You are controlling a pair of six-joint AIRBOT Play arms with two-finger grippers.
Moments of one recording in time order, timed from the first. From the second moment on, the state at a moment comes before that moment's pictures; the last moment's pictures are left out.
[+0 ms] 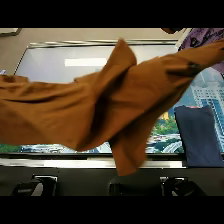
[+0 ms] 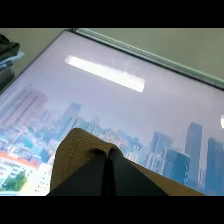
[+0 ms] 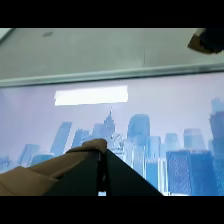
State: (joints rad) left arm 0.10 -0.56 1.45 1.71 -1.30 -1.89; right arm 0.36 -0.74 1.61 1.39 -1.15 -1.22
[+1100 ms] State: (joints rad) left arm 0.10 -1.13 0.72 1.53 -0.79 -1.89; right arm 0.25 -1.70 1.65 1.74 -1.00 -1.06
